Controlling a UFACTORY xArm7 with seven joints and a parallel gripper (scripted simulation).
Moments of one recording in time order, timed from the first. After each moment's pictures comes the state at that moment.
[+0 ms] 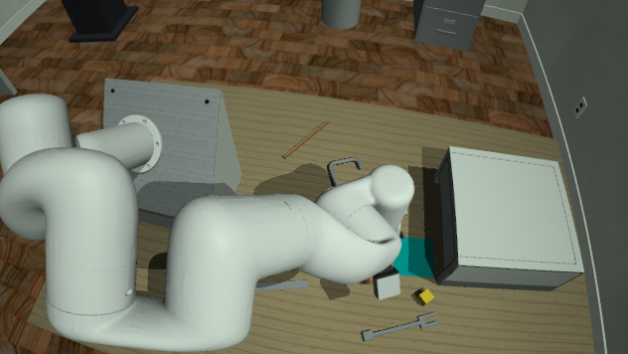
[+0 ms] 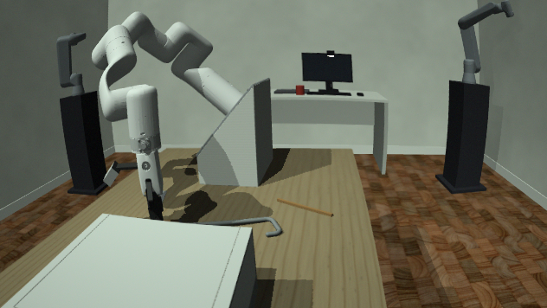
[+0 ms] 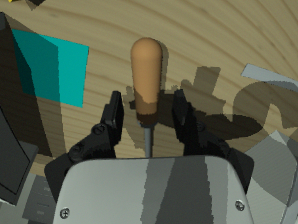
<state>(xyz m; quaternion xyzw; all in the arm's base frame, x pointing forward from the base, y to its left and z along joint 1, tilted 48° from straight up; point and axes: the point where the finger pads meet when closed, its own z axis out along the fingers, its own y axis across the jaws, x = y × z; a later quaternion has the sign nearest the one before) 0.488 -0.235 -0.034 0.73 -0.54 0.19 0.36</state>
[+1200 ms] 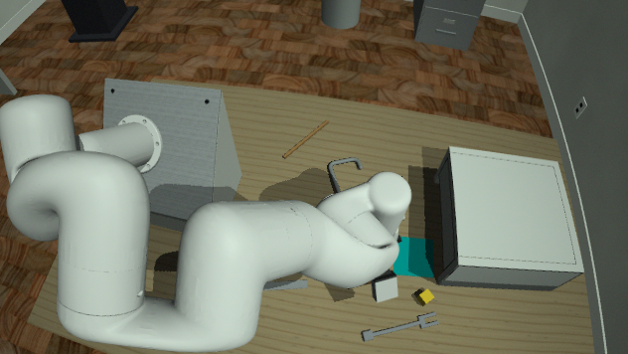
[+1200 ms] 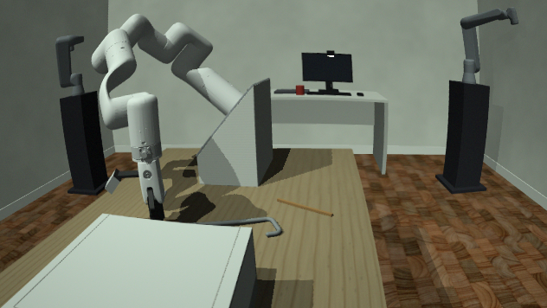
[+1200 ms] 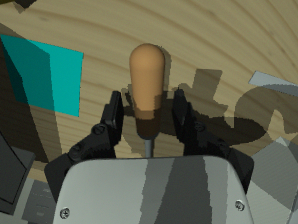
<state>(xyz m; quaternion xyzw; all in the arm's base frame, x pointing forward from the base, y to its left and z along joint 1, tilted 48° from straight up) 0.486 -0.249 -0.046 0.73 -0.54 0.19 0.36</state>
